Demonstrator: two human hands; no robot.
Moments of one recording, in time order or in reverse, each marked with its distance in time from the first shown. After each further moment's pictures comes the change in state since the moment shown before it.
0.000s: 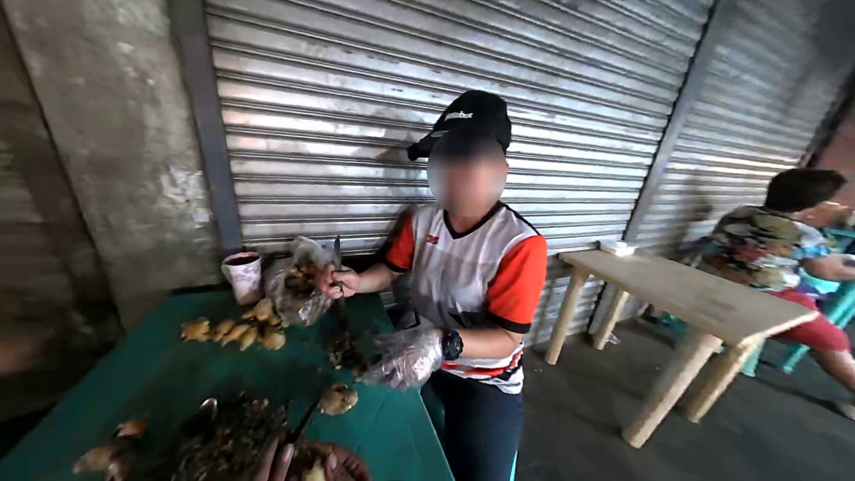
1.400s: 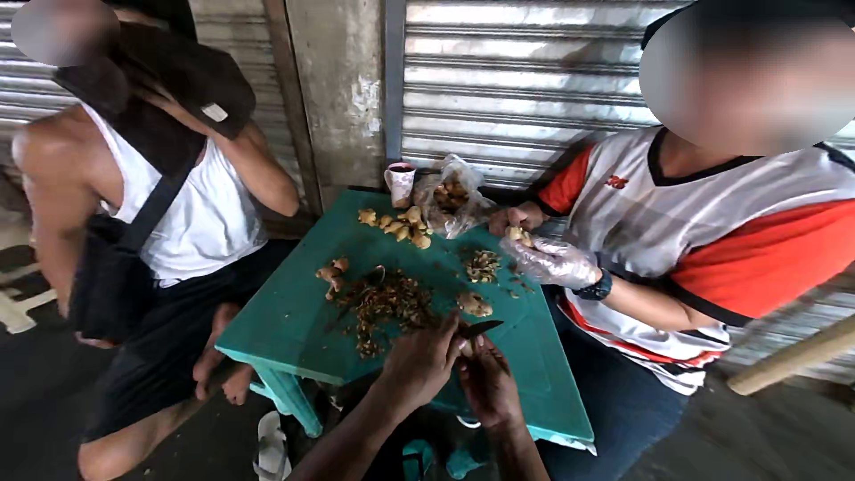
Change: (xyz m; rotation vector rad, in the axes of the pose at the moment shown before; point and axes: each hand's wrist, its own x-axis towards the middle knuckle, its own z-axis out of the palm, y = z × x) left_hand -0.005 0.025 -0.006 0.217 -0.256 -0.065; right_hand 0.006 0.027 -0.017 0.129 0.094 -0.104
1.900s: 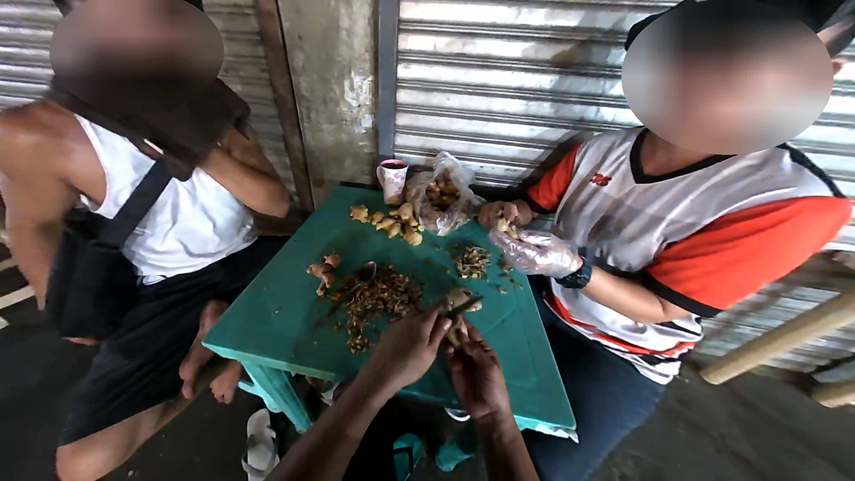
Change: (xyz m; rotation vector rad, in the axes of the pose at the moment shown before) left_hand 0.007 -0.011 -0.005 -0.244 0.046 0.044; right_hand 0.000 -0.001 -0.001 0.123 0.008 0.028
